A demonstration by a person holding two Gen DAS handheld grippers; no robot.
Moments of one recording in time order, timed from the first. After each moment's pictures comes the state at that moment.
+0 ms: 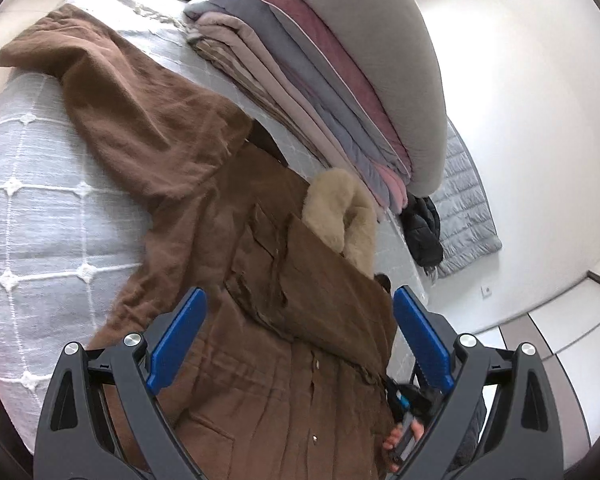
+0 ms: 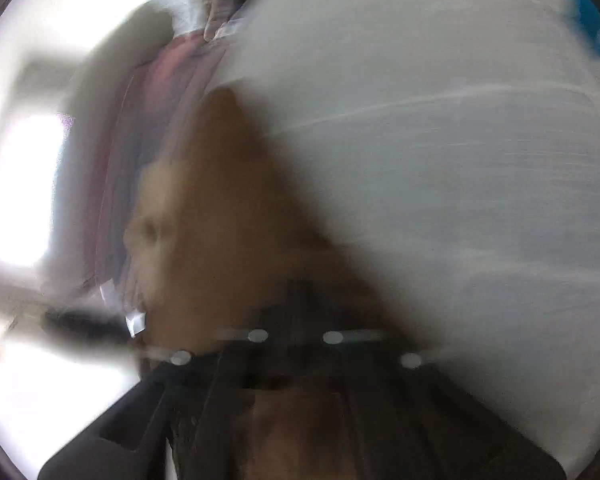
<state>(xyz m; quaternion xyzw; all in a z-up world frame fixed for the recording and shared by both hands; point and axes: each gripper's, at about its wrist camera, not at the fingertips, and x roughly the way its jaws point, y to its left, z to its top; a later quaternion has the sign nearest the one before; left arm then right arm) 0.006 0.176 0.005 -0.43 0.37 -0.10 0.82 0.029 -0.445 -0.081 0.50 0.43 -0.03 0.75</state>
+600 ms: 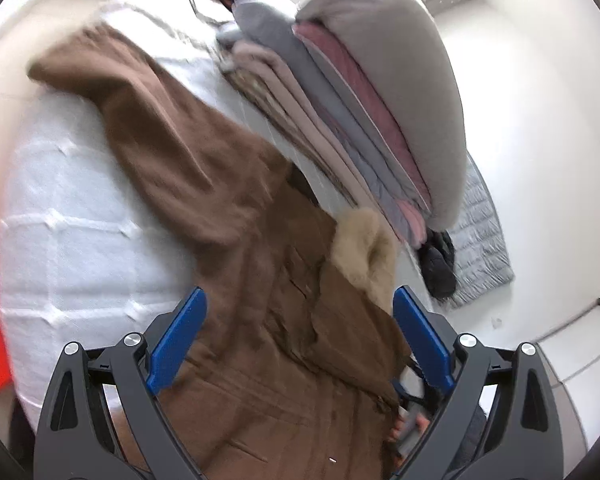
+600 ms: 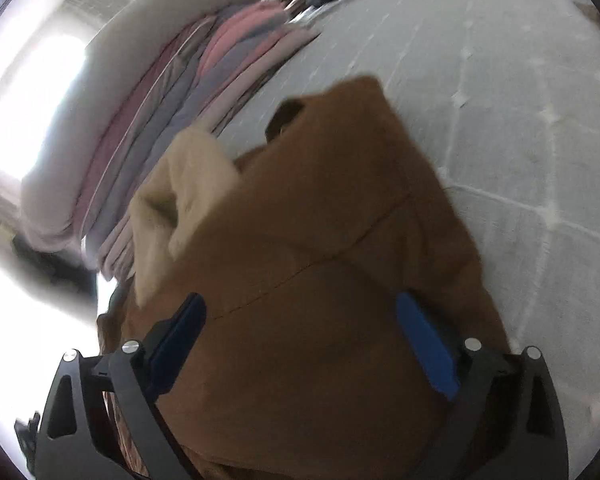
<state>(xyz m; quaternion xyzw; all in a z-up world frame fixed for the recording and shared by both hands) 0.003 0.223 0.005 -0.43 0.34 -0.03 0.84 0.132 -0.367 -0.046 0.33 0.44 0.01 0.83</state>
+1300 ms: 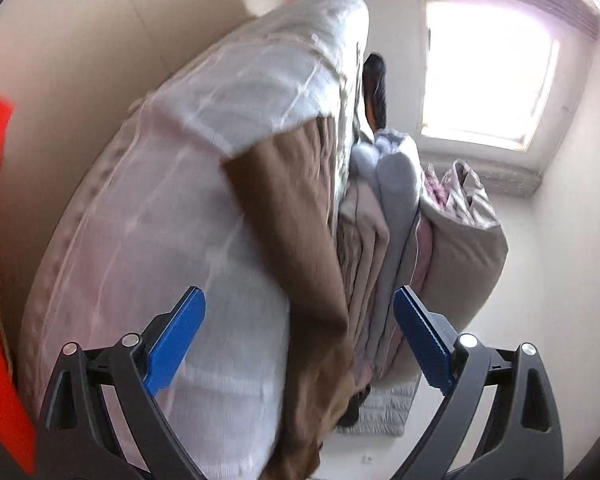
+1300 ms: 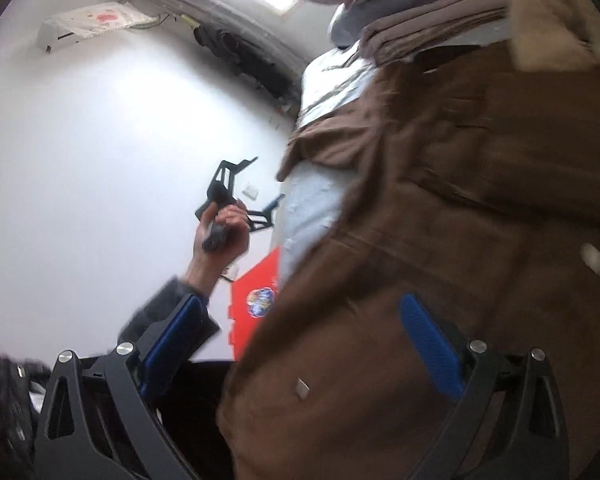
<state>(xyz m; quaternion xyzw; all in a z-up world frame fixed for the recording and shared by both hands) 0.026 0.483 -0.153 -0.71 0.20 0.04 0.68 -0.015 -0.102 0.008 0.21 0.50 0.46 0.71</state>
